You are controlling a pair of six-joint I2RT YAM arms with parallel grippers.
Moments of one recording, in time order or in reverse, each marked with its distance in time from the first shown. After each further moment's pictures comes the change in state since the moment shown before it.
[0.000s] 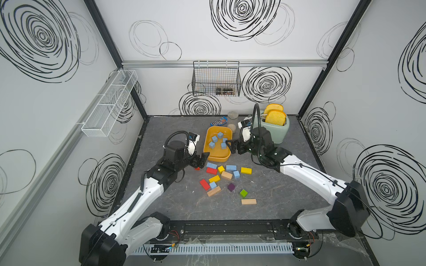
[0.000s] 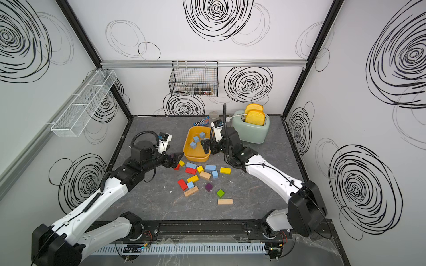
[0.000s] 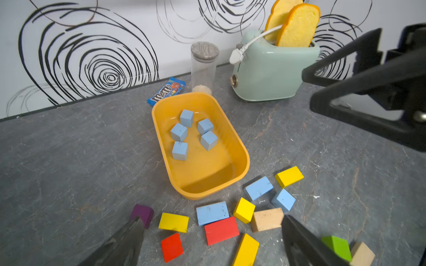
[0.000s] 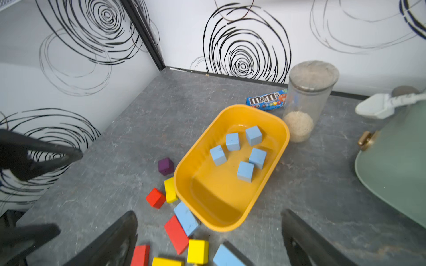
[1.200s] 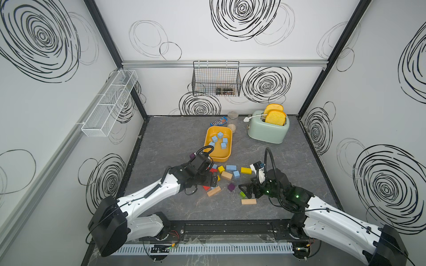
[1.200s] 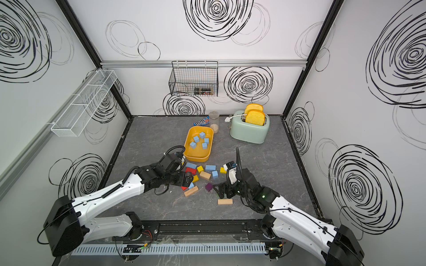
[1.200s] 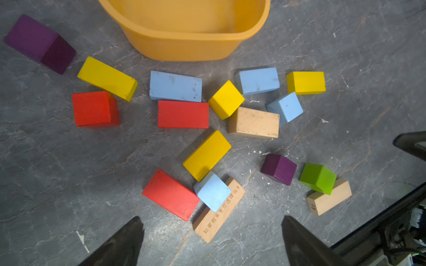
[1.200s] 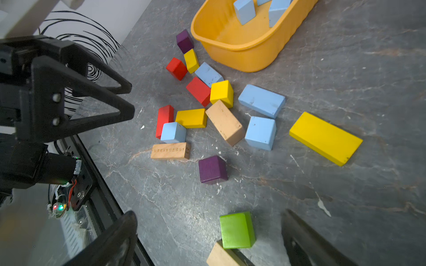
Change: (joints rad) left arm -0.322 0.201 -0.014 -0.297 -0.171 -0.500; right arm 0.143 -0.555 -0.634 -0.099 -0.126 0.185
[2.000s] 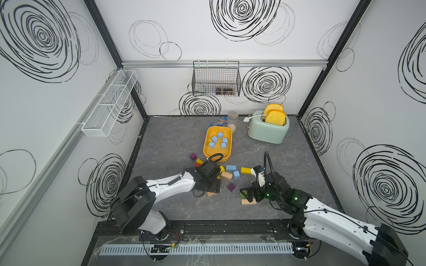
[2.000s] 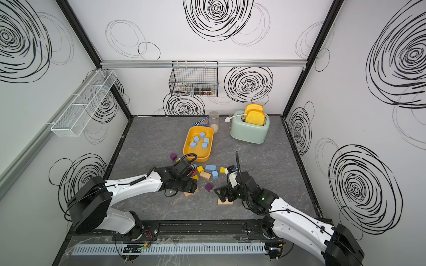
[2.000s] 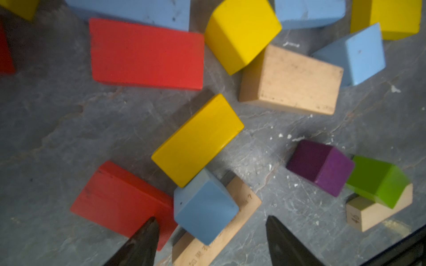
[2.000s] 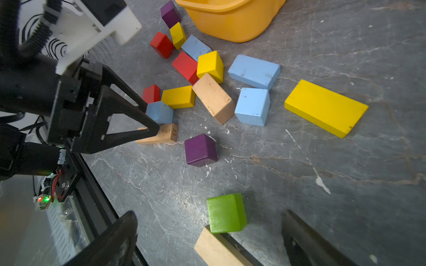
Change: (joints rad) left arm -0.063 0.247 -0.018 0.103 0.044 -0.081; right arm 0.000 0.007 -0.064 0.011 0.015 0.008
